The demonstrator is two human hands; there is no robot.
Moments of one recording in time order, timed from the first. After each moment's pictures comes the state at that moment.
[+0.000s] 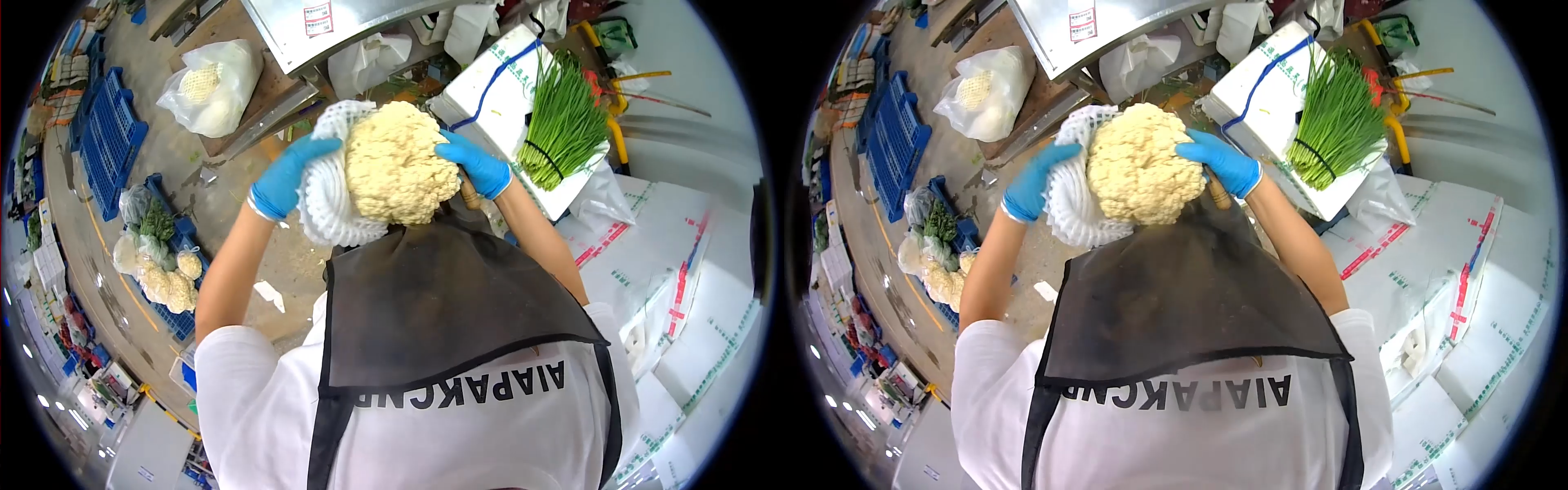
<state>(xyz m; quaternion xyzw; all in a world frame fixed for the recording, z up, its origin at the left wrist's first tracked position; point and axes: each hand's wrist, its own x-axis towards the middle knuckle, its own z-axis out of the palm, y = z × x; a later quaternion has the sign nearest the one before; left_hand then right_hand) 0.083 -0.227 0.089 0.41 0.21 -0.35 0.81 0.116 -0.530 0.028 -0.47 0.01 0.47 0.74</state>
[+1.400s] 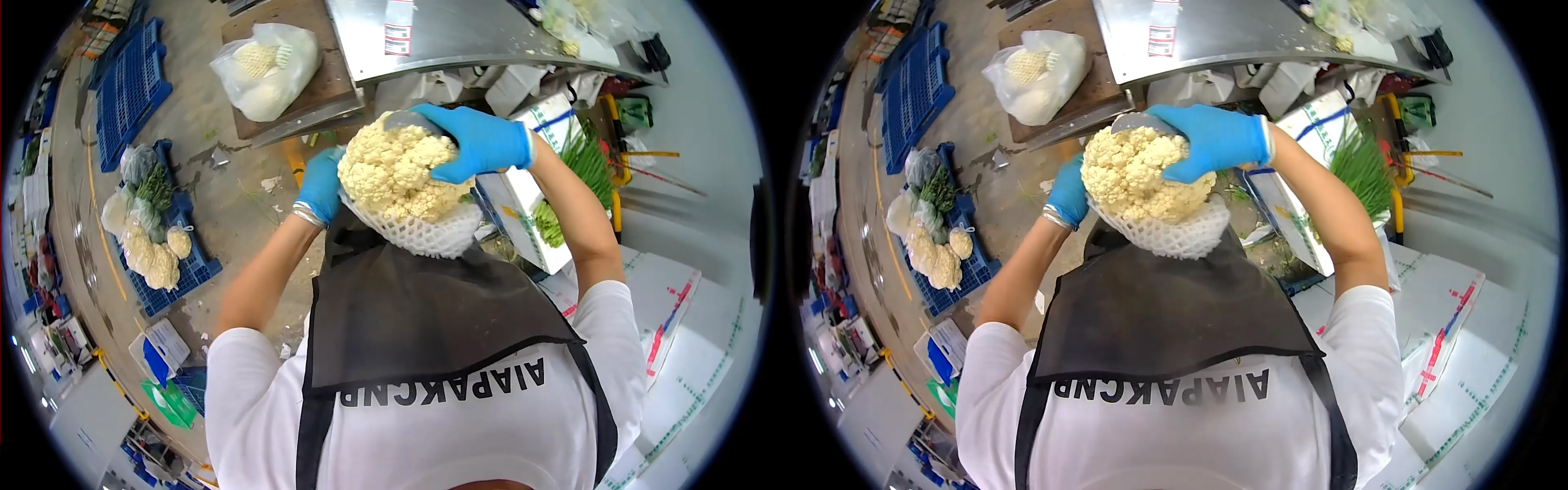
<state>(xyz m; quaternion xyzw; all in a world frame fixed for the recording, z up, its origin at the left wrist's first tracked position) 0.037 -0.141 -0.037 0.74 0.12 -0.02 0.66 0.202 -0.381 0.144 -0.67 -0.43 0.46 0.38</state>
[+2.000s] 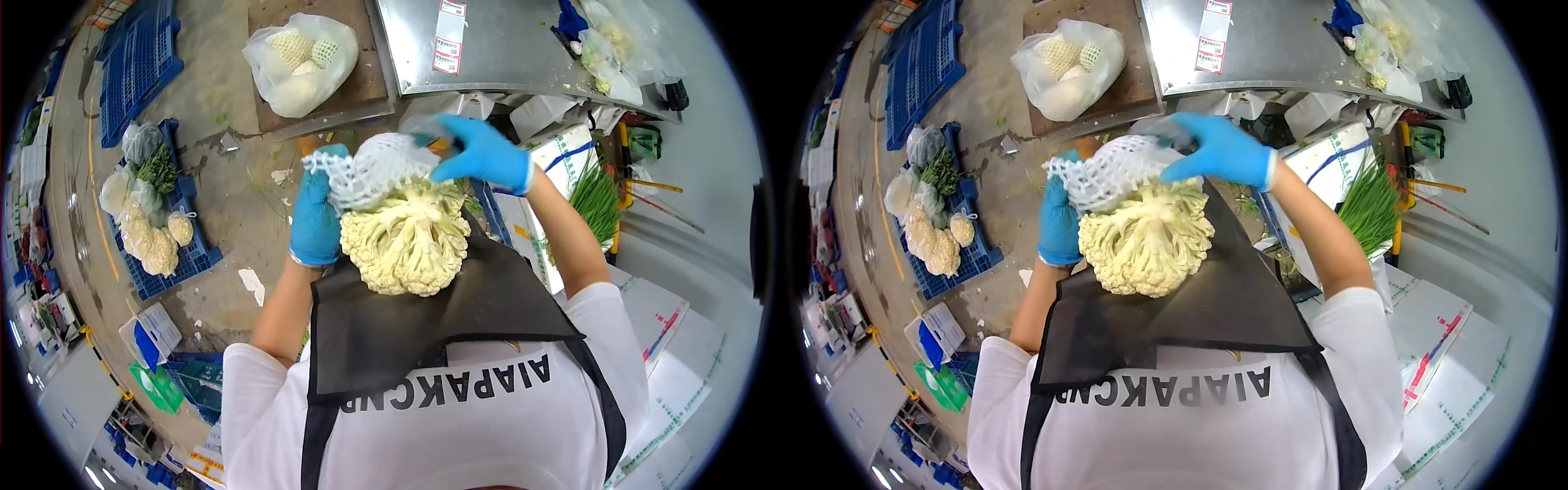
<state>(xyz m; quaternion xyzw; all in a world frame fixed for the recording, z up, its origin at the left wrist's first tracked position) 0.017 -0.088 0.060 0.28 0.20 0.10 0.93 0.212 -0.280 0.116 -0.71 -0.36 0.40 0.45</state>
